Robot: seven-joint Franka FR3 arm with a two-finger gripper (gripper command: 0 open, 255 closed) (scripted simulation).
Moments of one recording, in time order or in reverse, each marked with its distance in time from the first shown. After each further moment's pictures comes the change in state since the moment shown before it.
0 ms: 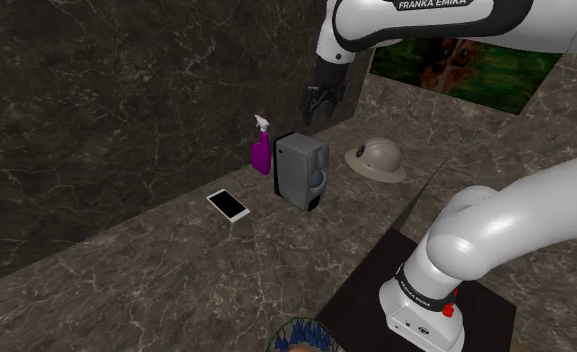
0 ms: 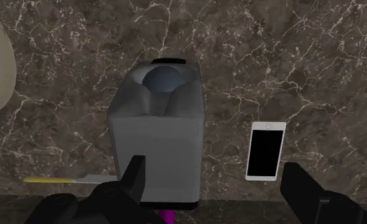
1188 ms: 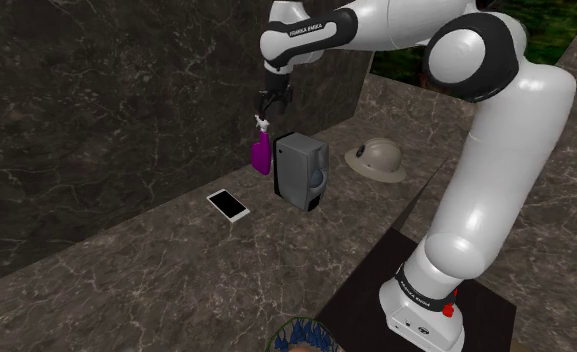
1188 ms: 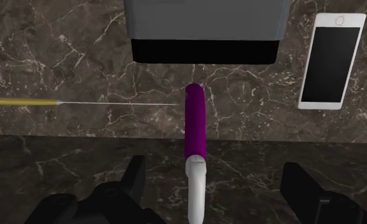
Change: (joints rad) arm -0.030 0.710 -0.043 0.539 0.005 0.181 -0.072
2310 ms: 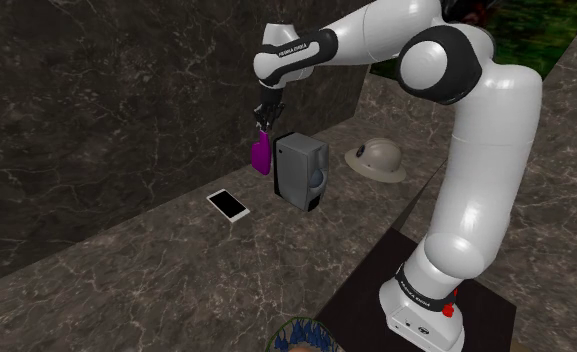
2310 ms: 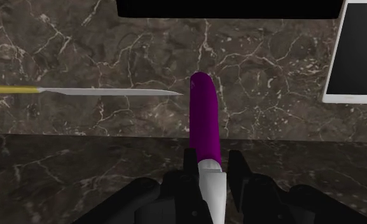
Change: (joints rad) arm -0.007 0.127 -0.002 0.040 0.006 0.090 -0.010
